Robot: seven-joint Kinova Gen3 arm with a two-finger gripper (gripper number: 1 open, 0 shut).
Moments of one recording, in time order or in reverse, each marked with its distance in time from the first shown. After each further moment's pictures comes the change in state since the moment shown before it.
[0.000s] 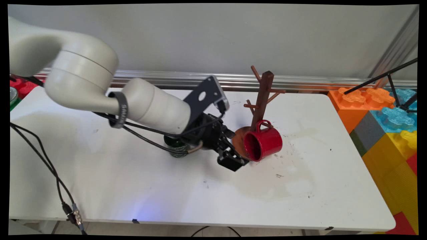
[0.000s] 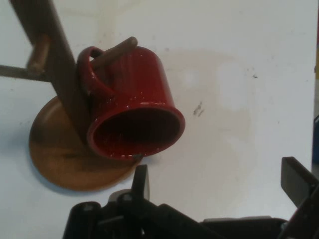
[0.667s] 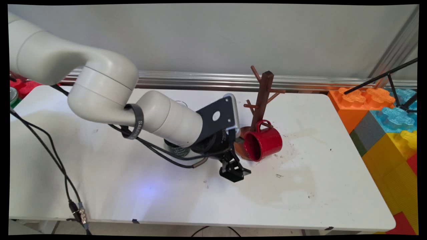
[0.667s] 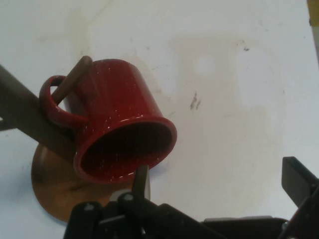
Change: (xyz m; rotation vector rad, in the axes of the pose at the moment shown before) arm 0.001 0.013 0.026 0.005 -0.030 0.290
